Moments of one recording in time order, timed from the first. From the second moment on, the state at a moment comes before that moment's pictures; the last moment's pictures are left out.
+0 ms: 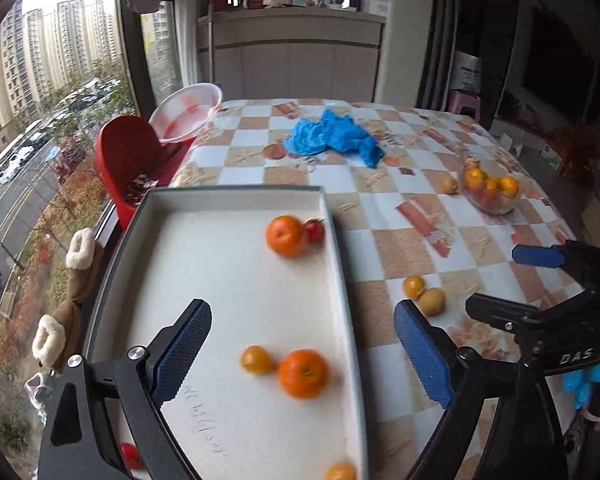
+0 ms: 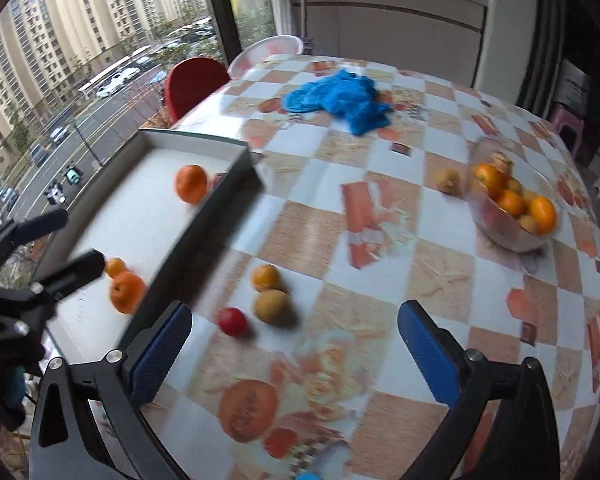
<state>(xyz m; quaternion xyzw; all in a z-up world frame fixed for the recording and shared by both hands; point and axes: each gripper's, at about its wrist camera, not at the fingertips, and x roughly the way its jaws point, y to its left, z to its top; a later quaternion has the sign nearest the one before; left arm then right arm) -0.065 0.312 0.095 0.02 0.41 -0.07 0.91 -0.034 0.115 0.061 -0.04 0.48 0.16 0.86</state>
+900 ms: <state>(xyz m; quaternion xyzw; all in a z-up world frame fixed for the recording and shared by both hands) 0.113 0.078 0.020 0.21 0.42 -0.25 0.85 -0.080 -0.068 0.006 0.02 0.46 0.01 0.89</state>
